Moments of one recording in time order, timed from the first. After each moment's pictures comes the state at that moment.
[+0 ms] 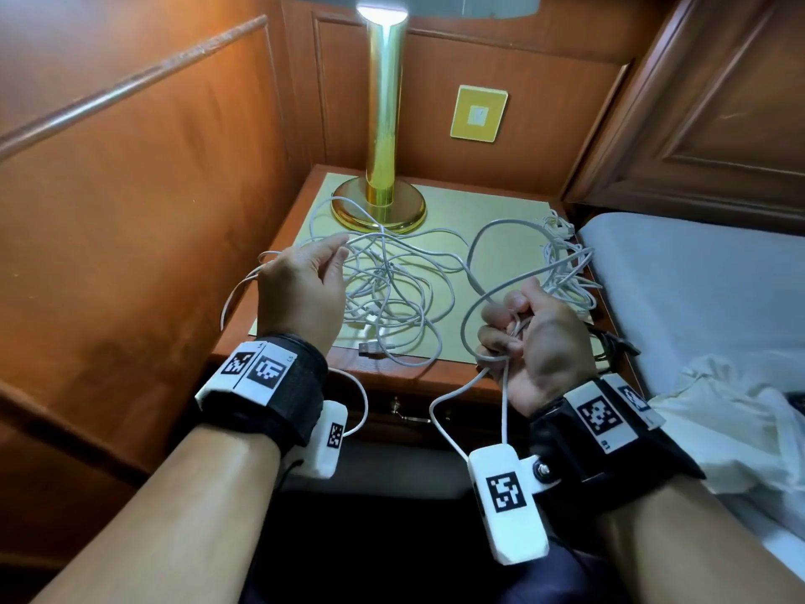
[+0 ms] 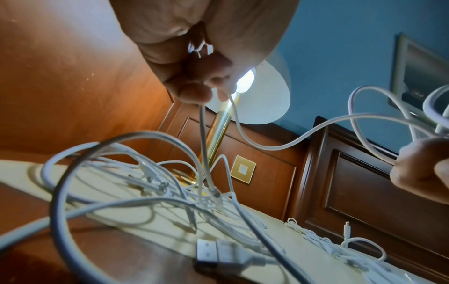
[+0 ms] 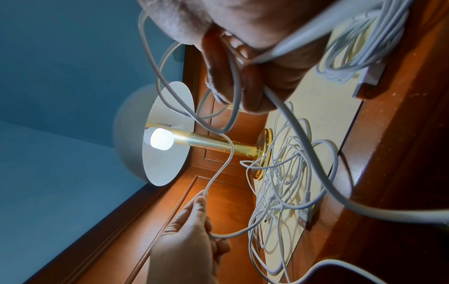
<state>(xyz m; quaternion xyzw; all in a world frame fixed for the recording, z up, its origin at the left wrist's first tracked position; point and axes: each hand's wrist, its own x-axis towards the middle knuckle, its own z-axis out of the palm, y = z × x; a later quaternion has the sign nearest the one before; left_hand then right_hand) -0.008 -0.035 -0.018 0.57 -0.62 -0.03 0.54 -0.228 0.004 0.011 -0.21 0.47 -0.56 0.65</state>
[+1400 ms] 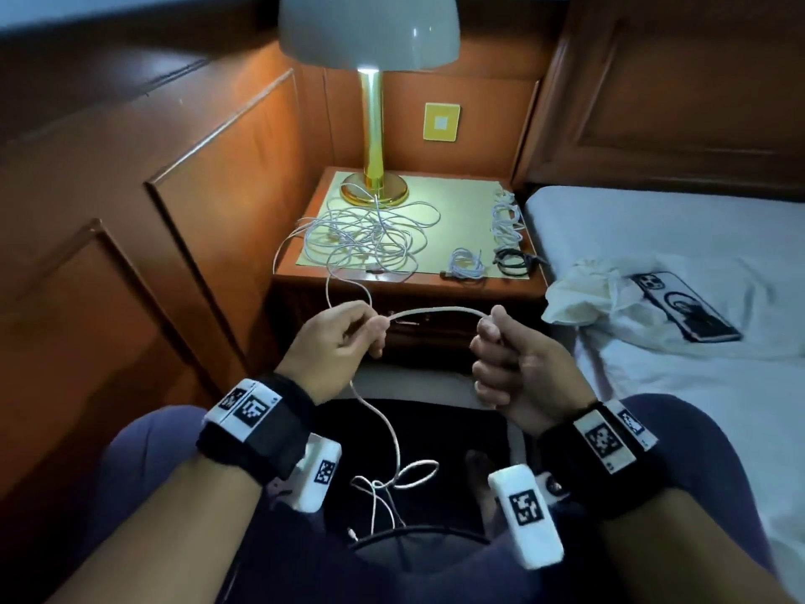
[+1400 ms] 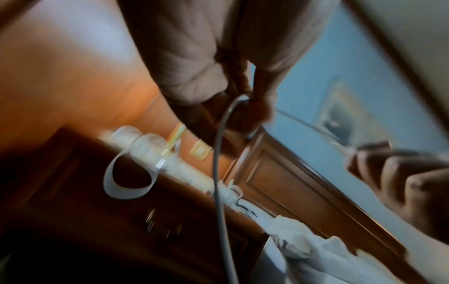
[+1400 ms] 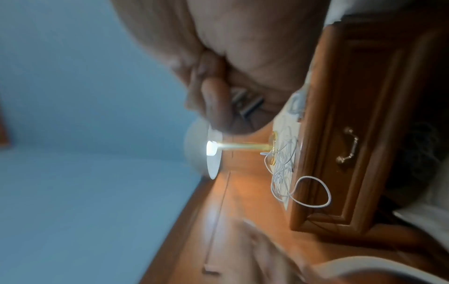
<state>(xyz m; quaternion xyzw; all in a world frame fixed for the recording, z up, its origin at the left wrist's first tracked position) -0.018 0.244 0.020 0.49 -0.71 -0.30 0.40 -0.259 0.280 0.047 -0.31 0.37 -0.48 0.73</state>
